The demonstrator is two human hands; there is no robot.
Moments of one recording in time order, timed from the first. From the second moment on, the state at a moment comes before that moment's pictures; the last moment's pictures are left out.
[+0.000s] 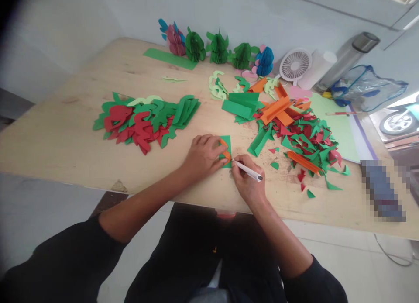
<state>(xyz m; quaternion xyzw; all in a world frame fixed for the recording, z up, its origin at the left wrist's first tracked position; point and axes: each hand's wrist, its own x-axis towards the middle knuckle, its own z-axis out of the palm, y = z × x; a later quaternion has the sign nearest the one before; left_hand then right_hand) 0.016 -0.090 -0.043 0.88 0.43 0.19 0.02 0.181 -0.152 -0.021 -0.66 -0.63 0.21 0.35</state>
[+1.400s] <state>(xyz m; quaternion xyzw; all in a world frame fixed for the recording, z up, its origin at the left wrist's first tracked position) 0.016 -0.089 -0.049 0.88 0.43 0.21 0.02 0.175 -0.164 -0.024 -0.67 -0.61 0.23 0.36</state>
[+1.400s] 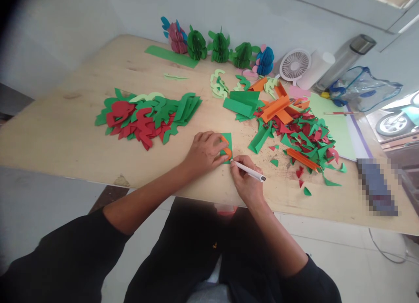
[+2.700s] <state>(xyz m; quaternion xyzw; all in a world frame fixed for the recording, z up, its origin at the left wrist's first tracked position) -0.001 -0.081 -0.051 0.90 0.39 0.21 0.06 0.167 -0.166 -0.024 -0.65 -0.62 0.26 0.36</state>
